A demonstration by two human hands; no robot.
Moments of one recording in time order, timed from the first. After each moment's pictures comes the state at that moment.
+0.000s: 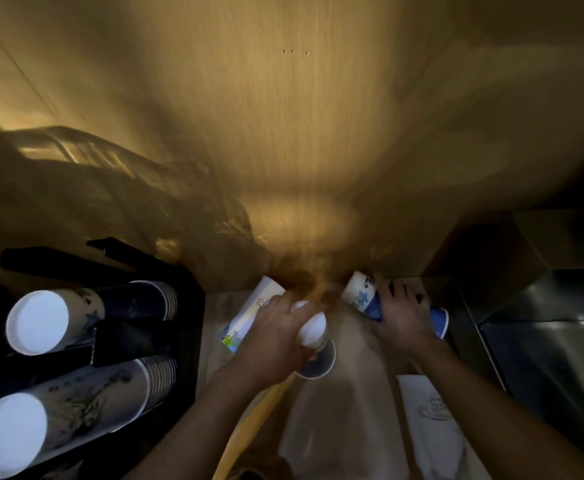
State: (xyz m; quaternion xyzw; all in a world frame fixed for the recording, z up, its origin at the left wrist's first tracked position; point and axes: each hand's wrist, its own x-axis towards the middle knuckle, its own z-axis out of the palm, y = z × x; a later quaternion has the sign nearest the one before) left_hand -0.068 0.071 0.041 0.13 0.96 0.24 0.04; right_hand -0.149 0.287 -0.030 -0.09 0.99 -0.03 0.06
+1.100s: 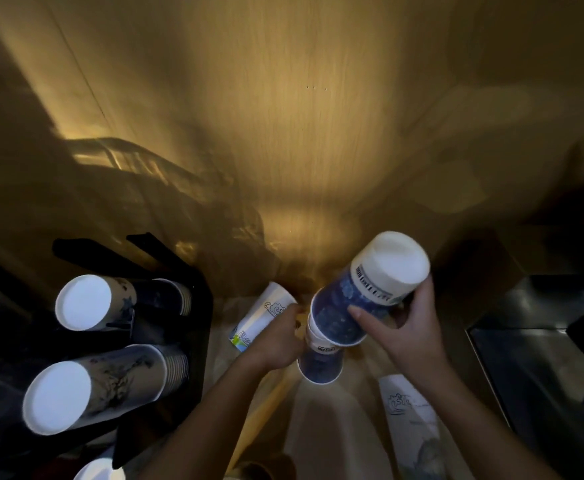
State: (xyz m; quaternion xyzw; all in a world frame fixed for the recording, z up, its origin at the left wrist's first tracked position) left_hand -0.071 0.065 0.023 -0.02 0.87 0.46 0.16; right_hand -0.061 0.254 0.089 -0.10 0.74 -0.66 -0.05
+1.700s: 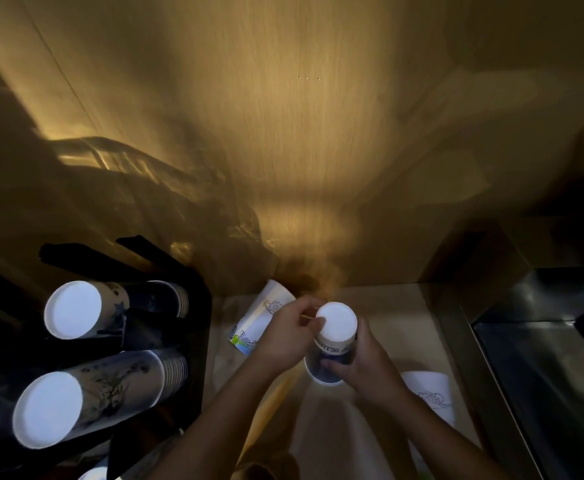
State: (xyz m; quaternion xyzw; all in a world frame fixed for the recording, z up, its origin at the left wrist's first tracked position) left_hand -0.066 0.085 0.048 -0.04 0.83 0.55 0.09; right_hand -0.065 0.238 -0.020 -0.08 0.84 -0.52 0.11
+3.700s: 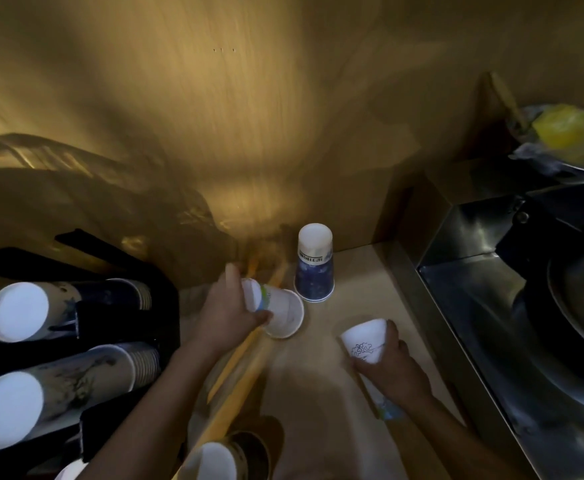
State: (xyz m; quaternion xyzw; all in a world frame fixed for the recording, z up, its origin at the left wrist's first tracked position) left_hand -0.054 0.054 0.049 -0.02 0.94 0.33 0.03; right_hand 0.007 0.307 -0.040 0.20 0.91 -0.33 0.17
